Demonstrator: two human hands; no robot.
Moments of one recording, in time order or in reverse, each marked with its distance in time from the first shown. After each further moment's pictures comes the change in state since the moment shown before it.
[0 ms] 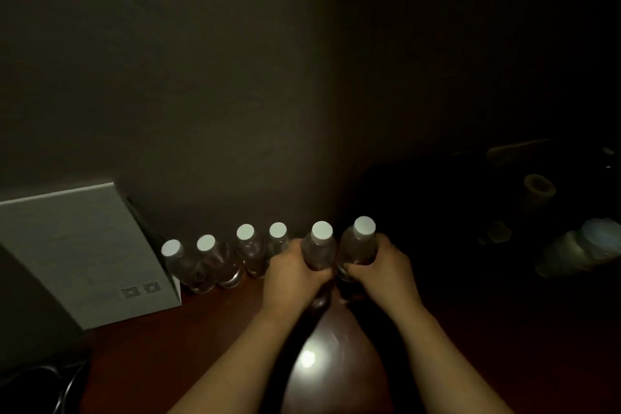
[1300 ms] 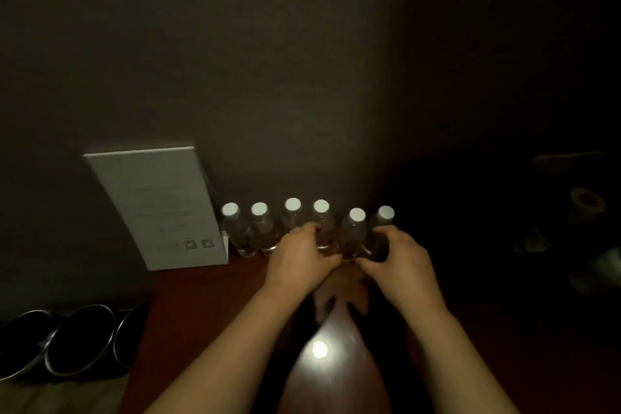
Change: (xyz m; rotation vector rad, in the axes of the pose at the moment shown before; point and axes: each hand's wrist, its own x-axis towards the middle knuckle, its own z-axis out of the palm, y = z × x) left_hand -0.034 -0.011 -0.048 0.200 -0.011 -0.008; right_hand -0.042 -0.026 0.006 -0.268 -0.044 -0.199
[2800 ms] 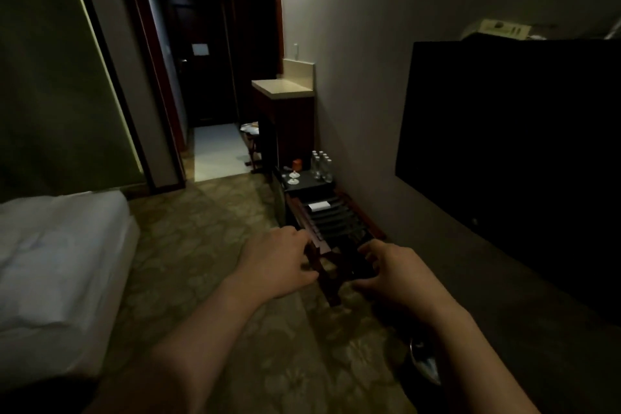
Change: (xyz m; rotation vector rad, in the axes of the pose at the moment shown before) left_hand -0.727 -0.650 -0.546 0.545 0.540 -0.875; right_hand -0.619 -0.764 0.423 -0.192 -0.796 -1.360
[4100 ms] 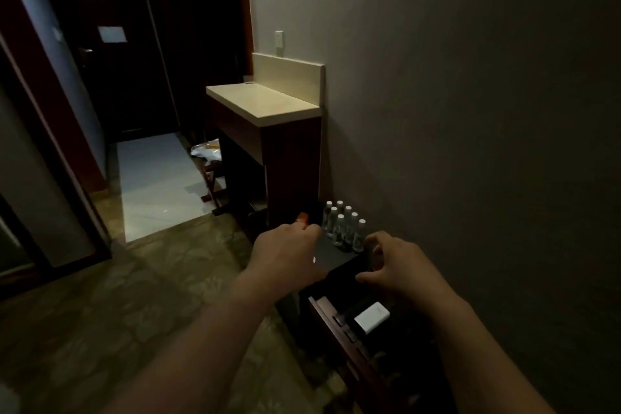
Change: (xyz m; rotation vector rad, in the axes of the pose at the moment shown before) left_hand 0.795 -0.549 0.117 -0.091 0.055 0.178; right_hand 0.934 -0.126 0.090 0.002 0.096 0.239
